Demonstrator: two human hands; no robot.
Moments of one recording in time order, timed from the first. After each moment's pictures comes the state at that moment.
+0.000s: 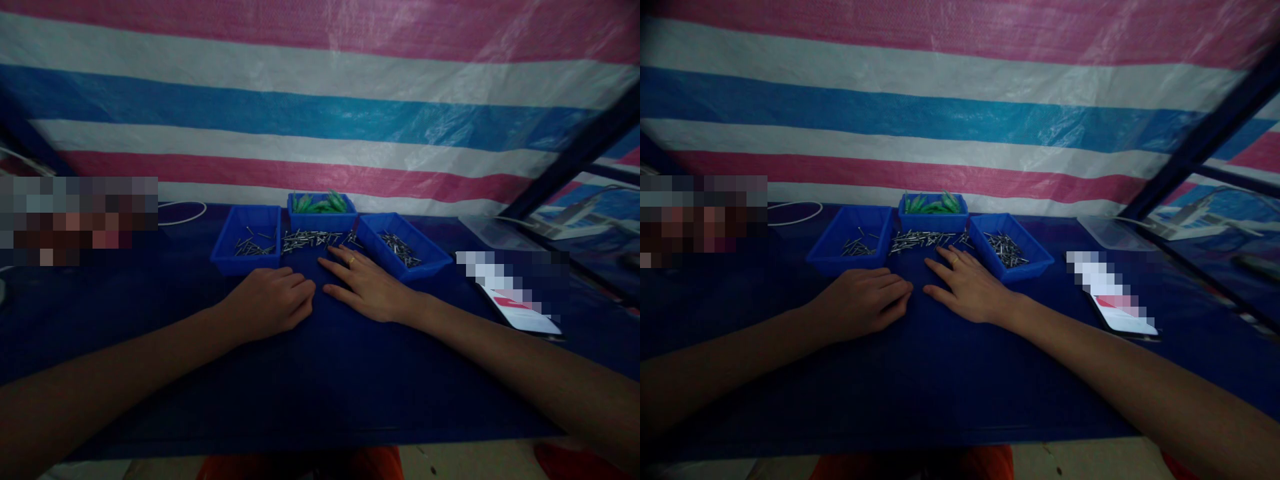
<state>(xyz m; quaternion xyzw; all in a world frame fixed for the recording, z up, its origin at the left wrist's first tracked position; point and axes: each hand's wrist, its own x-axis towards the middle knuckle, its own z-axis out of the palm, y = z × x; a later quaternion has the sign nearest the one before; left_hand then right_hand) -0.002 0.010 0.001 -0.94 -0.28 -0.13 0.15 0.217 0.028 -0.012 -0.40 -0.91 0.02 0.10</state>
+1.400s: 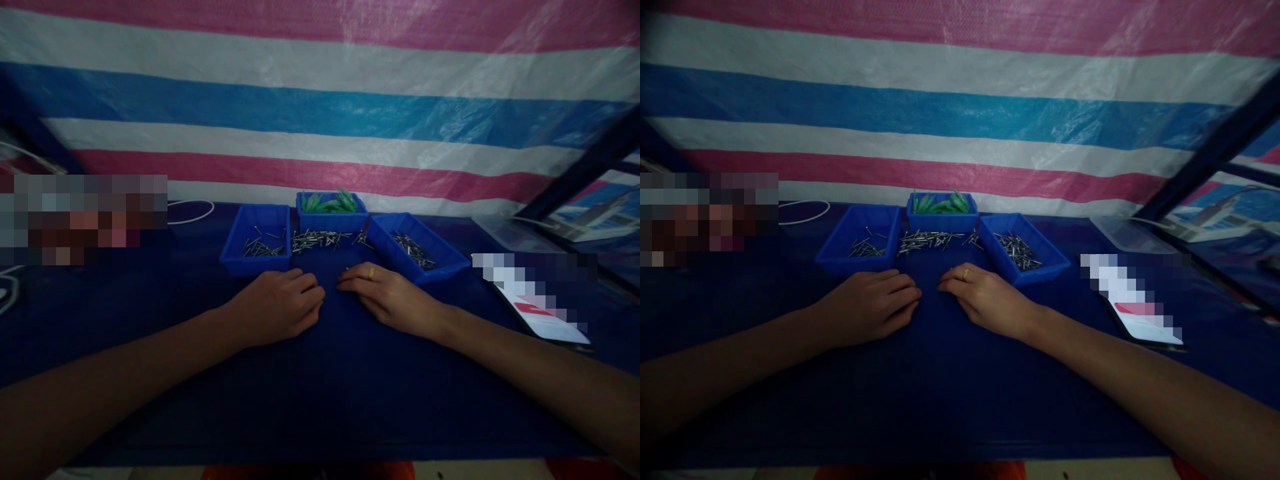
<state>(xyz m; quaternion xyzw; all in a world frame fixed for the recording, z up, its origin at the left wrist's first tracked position) -0.009 0.011 -0.001 -0.95 -0.26 -0.11 0.14 0.224 0.017 -0.008 -0.27 -0.94 0.06 0.20</state>
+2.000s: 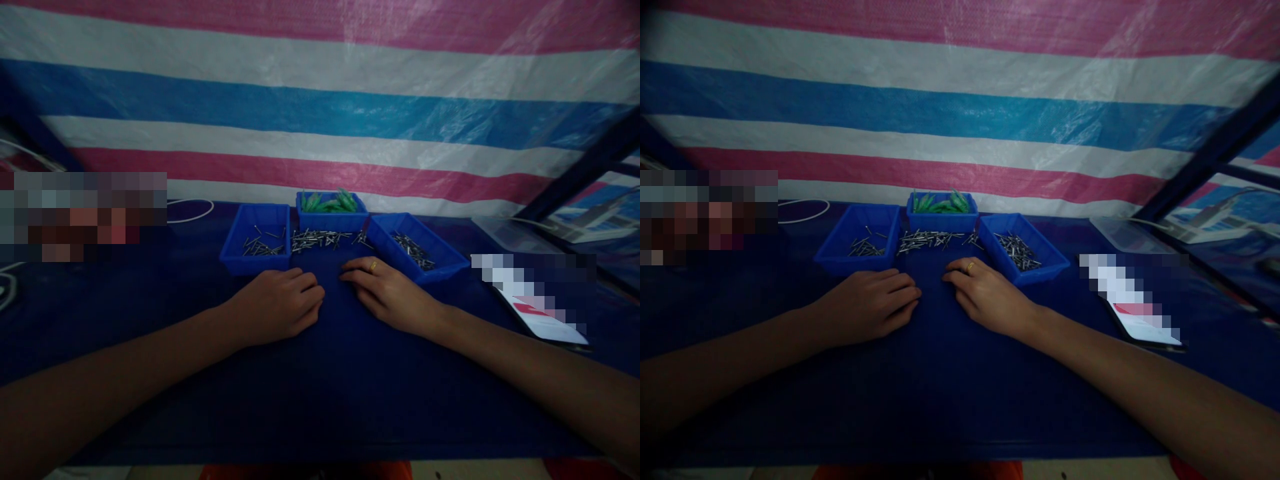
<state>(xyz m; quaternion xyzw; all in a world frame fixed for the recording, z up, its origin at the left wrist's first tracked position) -0.010 0.011 -0.001 -0.95 -0.26 -0.10 0.13 0.225 0.018 -0.011 -0.33 -0.92 0.02 0.19</state>
